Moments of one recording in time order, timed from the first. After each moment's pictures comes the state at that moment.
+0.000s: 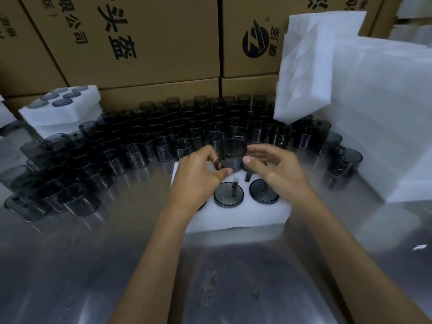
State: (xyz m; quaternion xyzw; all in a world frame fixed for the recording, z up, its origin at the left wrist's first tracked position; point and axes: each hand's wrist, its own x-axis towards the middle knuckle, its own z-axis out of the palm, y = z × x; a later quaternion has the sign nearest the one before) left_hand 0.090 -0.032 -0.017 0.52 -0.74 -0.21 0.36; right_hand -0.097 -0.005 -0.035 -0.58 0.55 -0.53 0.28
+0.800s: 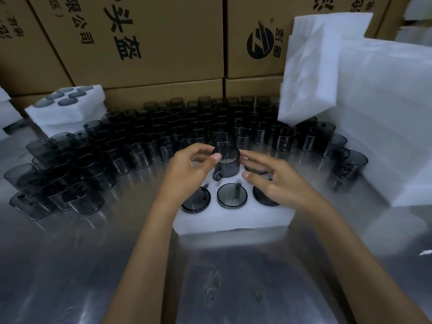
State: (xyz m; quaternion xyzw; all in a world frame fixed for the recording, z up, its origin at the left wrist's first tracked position) left_hand 0.116 -0.051 -0.019 0.49 -0.71 -0.32 0.40; right_hand -0.098 0.002 -0.034 -0.68 0.53 -0.40 0.31
